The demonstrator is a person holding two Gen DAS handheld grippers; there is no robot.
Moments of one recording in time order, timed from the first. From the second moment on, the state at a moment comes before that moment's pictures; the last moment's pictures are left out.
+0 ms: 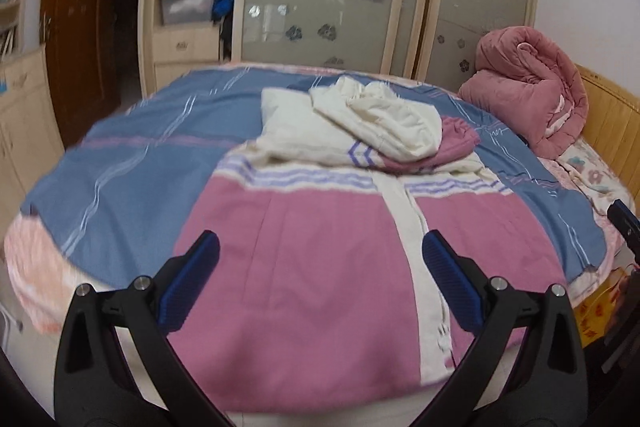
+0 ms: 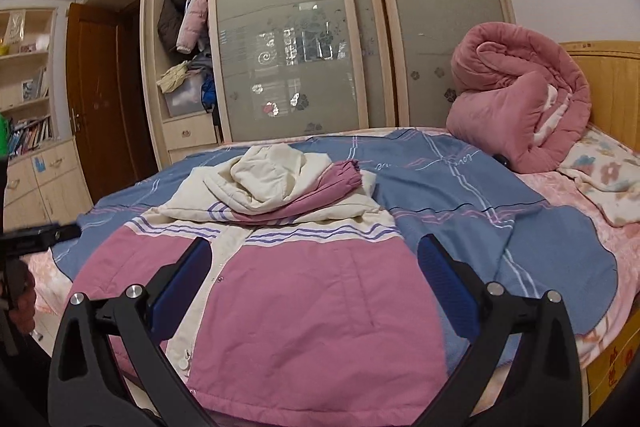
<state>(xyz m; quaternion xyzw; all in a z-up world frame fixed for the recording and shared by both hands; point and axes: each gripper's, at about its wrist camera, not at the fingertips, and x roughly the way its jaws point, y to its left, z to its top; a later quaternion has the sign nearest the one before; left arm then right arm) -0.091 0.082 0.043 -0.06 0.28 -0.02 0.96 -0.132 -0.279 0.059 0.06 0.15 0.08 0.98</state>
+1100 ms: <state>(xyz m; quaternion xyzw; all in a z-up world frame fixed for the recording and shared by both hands) -0.191 0.121 0.023 0.03 0.22 0.00 0.97 -0.206 -0.290 0.040 -0.11 0.11 0.06 0.99</state>
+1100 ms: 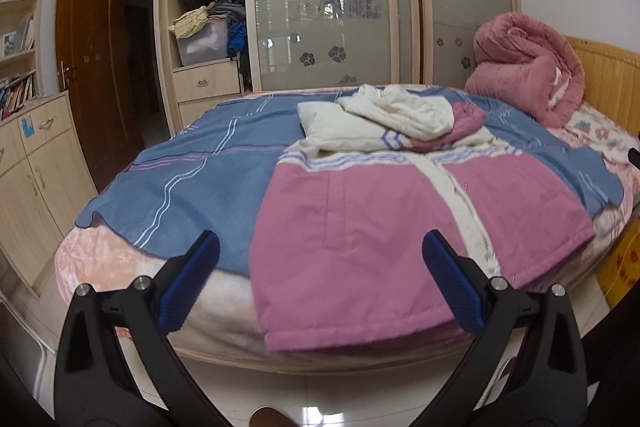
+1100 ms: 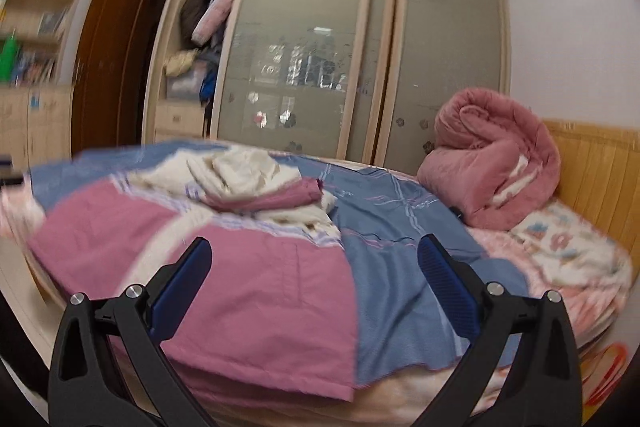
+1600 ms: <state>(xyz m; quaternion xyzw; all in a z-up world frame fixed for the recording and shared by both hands) -0.213 0.091 -0.067 0.34 0.22 0.06 0.91 -0.209 -0.273 -0.051 -0.39 0.14 0.08 0.91</state>
